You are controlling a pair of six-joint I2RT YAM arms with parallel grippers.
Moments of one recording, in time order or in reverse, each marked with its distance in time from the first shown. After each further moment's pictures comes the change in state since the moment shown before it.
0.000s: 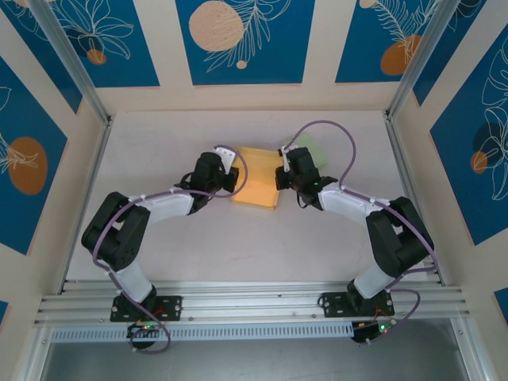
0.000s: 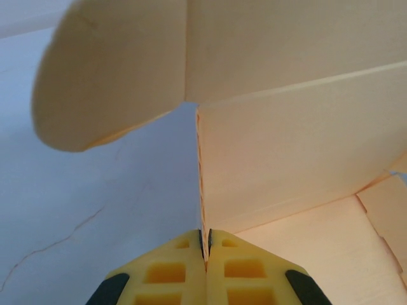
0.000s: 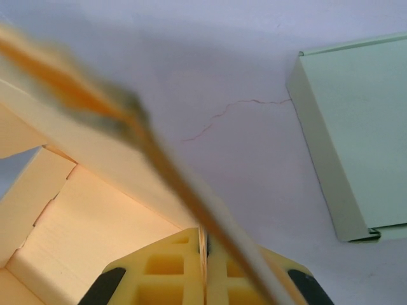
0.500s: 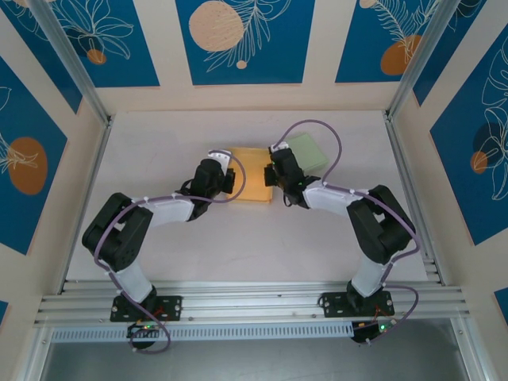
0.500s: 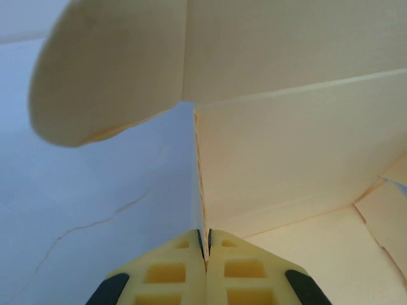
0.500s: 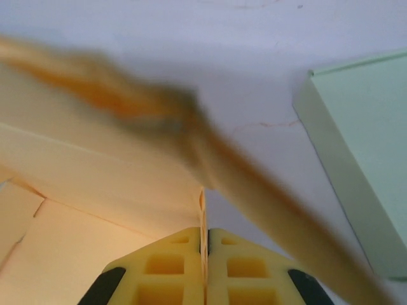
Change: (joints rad) left arm -0.018 0.000 -0.071 0.116 -0.164 -0.056; right arm 0.070 0.156 0.093 0.105 0.154 0.063
